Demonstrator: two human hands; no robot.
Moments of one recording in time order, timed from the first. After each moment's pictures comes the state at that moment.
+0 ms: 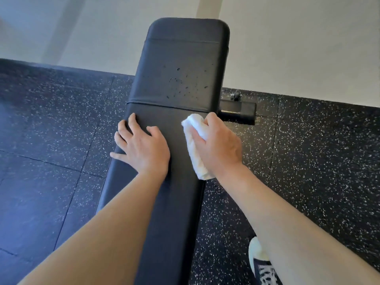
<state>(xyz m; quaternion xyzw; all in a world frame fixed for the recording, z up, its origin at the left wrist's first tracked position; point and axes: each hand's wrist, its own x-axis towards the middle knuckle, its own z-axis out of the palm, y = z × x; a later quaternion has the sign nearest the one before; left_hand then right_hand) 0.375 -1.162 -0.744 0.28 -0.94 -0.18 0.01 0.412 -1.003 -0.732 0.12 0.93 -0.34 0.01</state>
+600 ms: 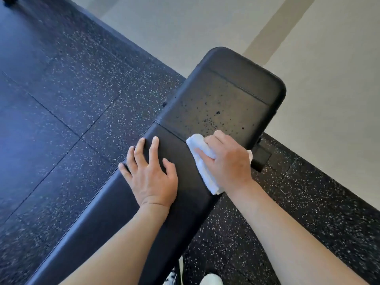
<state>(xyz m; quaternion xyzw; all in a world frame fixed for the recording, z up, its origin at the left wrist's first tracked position) 0.366 -1.155 -0.749 0.31 -0.94 -0.14 0.04 0.279 -0.989 -0.750 -0.20 0.94 -0.26 -0.10</state>
